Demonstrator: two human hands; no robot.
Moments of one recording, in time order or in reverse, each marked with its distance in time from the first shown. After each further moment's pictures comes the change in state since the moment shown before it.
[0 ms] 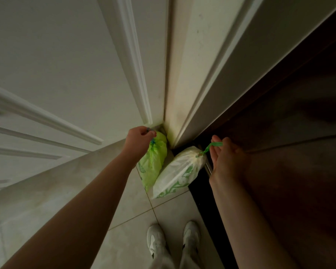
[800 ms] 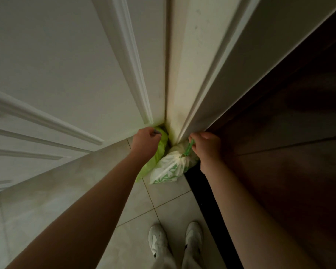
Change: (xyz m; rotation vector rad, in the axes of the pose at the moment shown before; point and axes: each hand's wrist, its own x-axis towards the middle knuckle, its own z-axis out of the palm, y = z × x) left_hand -0.002 0.005 0.020 0.297 0.049 0.079; right_hand 0.046 0.045 0.033 -0.643 -0.302 -0.075
